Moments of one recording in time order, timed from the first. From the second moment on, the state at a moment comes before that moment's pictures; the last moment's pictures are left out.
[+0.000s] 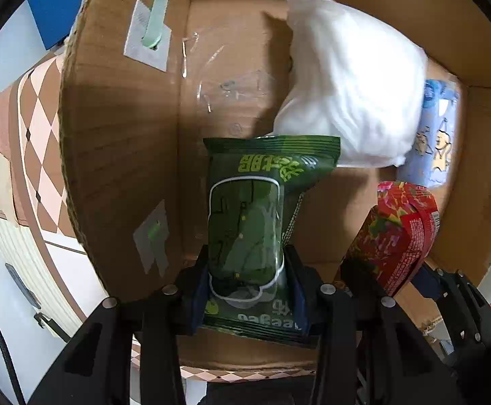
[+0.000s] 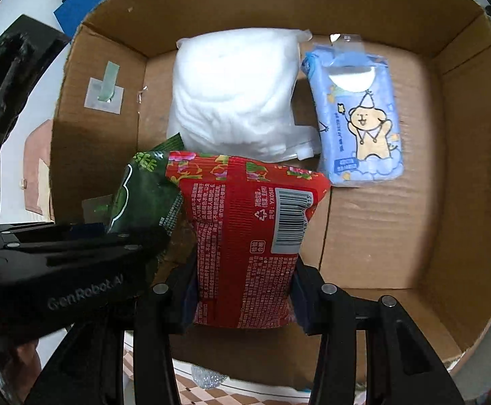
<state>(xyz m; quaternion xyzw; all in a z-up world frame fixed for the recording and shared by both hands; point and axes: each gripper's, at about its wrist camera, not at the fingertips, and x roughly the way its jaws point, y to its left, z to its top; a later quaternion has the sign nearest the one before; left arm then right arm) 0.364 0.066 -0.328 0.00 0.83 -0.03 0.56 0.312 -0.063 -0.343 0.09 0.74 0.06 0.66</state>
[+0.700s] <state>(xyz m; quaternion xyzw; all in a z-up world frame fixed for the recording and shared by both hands) 0.328 0.068 -0.226 0.01 0.74 -0.05 0.67 0.298 -0.067 -0.271 0.01 0.70 0.05 0.71</state>
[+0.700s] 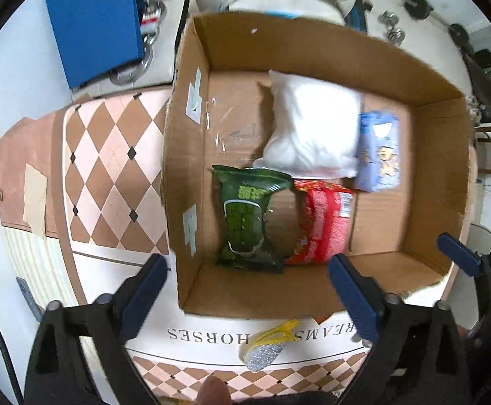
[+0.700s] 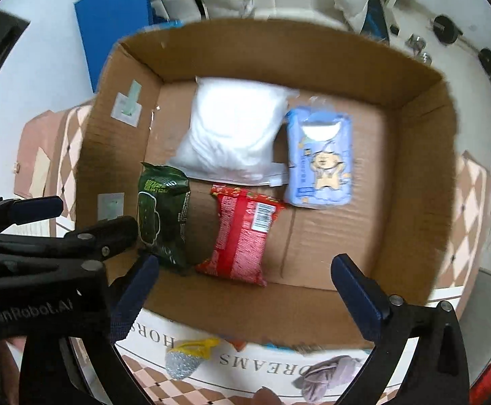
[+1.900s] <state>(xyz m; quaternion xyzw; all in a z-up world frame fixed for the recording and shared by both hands) 0.133 0.085 -0.316 0.09 0.70 0.00 0.71 0.187 -0.053 -0.376 -0.11 0.73 0.07 0.67</state>
